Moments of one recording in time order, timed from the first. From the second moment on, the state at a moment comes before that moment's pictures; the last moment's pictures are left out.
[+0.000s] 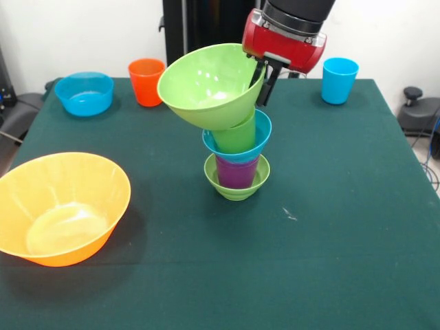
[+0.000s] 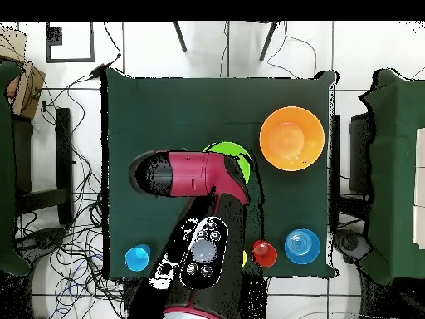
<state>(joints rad) 0.09 -0.63 -0.28 1.52 -0.07 0.61 1.94</state>
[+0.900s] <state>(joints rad) 0.12 -0.63 -0.28 1.52 -0.07 0.61 1.94</state>
